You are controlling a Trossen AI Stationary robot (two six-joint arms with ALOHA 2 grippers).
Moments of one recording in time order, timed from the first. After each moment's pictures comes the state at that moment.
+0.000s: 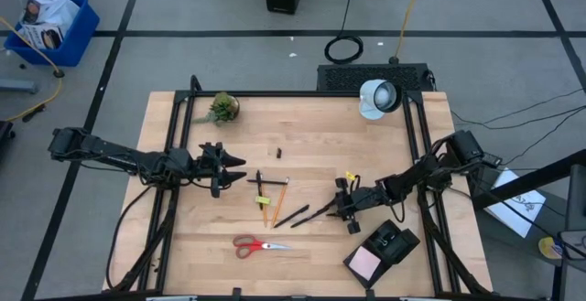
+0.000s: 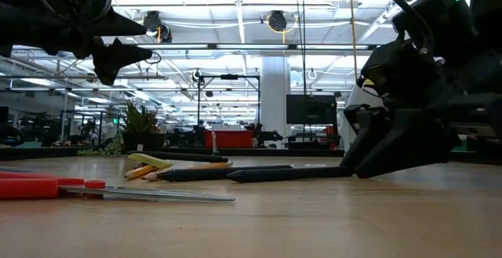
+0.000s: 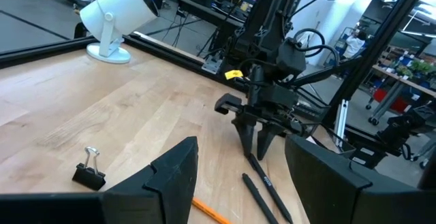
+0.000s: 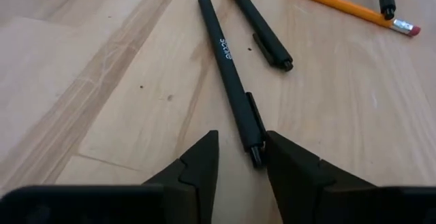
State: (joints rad) left arm -0.13 0.70 0.11 0.53 -0.16 -0.40; right arm 0.32 1.76 0.37 0.71 0.12 -0.01
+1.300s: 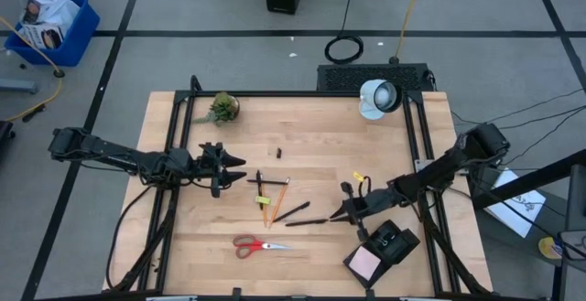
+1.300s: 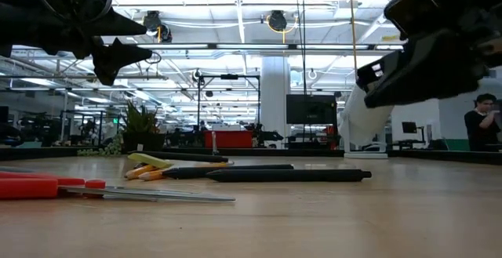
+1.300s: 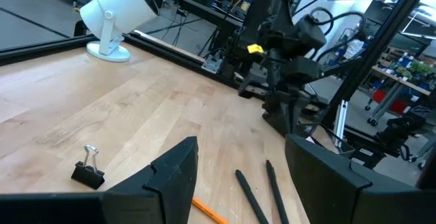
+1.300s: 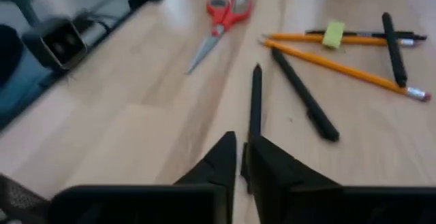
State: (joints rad) left arm -0.13 0.70 0.11 0.53 -0.16 -0.41; right arm 0.42 1.51 0.37 0.67 0.11 0.11
